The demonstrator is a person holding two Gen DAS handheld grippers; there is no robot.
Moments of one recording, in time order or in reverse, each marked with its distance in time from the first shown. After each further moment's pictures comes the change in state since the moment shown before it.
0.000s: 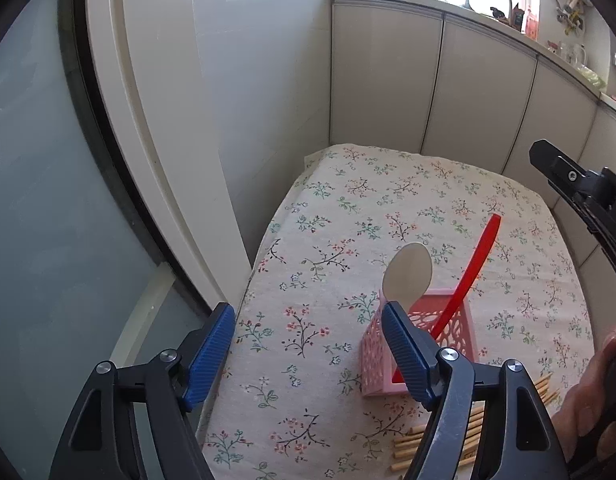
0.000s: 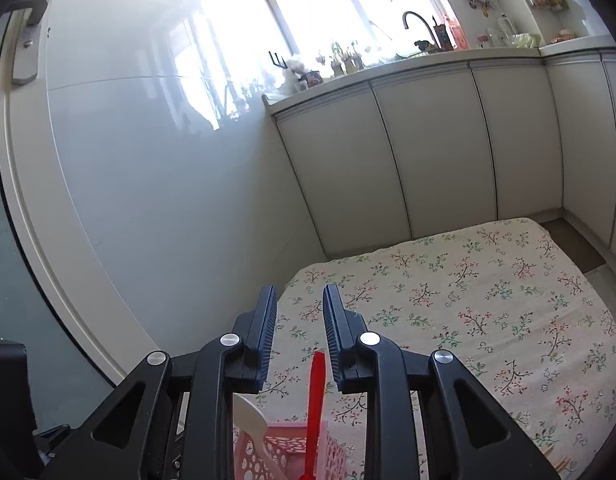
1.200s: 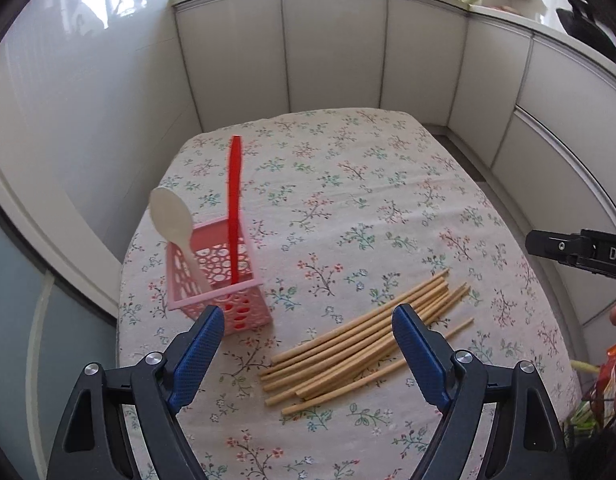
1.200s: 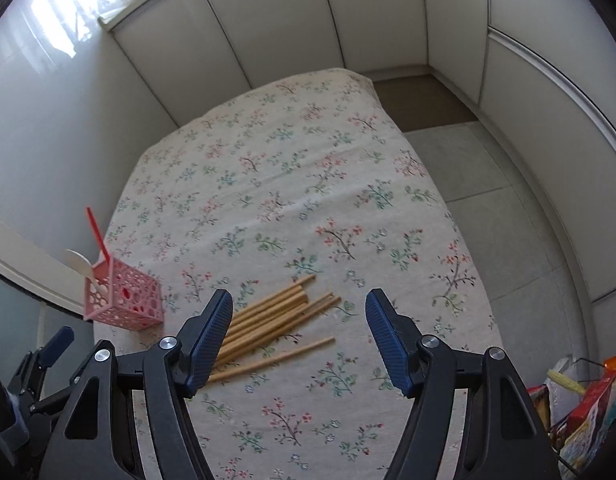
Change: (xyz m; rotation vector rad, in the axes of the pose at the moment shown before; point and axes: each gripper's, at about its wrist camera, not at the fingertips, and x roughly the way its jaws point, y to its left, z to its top) left arm -0.050 -0.126 -0.063 0.361 0.067 -0.261; right arm -0.139 -0.183 -0.031 0.252 0.558 -0.405
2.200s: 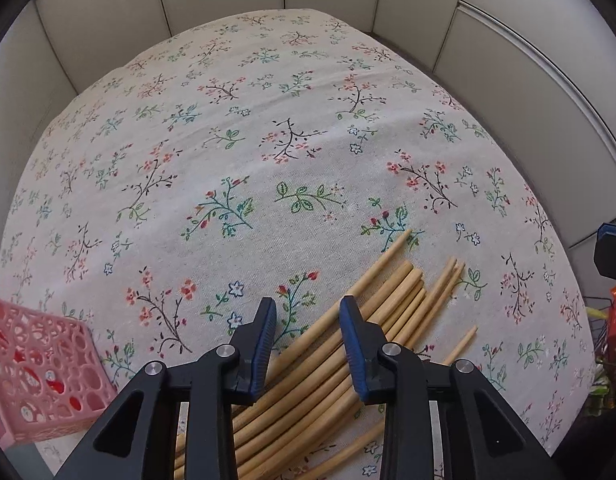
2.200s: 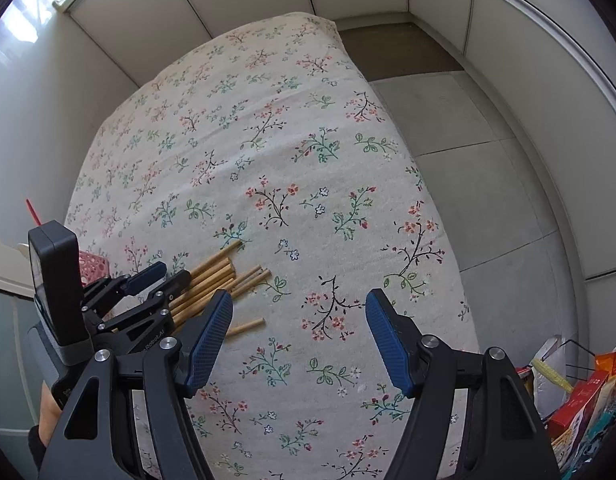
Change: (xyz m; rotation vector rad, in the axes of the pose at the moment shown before) left arm 0.156 -0.079 0.021 0.209 0.274 -0.200; right arm 0.043 -0.052 0.013 0.045 0.165 -0.024
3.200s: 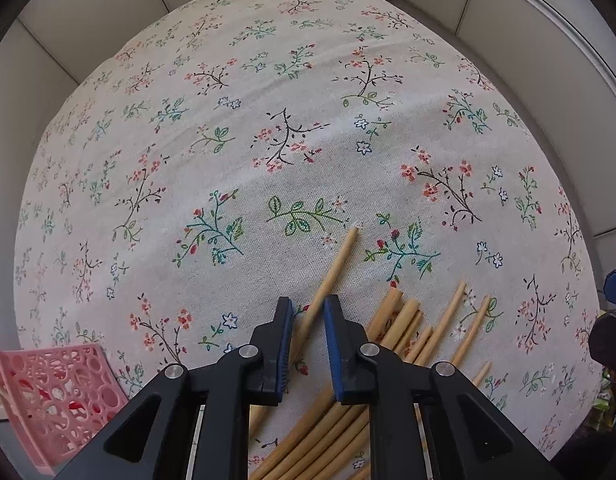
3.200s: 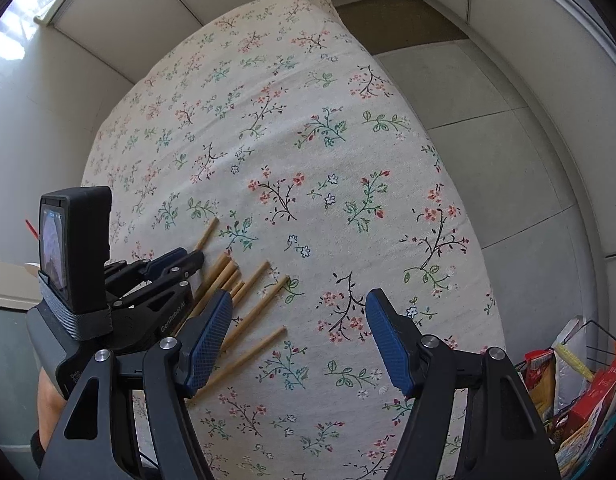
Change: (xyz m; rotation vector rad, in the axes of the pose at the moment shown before) left arm 0.025 -0.016 0.043 0.004 0.166 0.098; right arm 0.026 -0.004 0.010 0.078 0.098 0.072
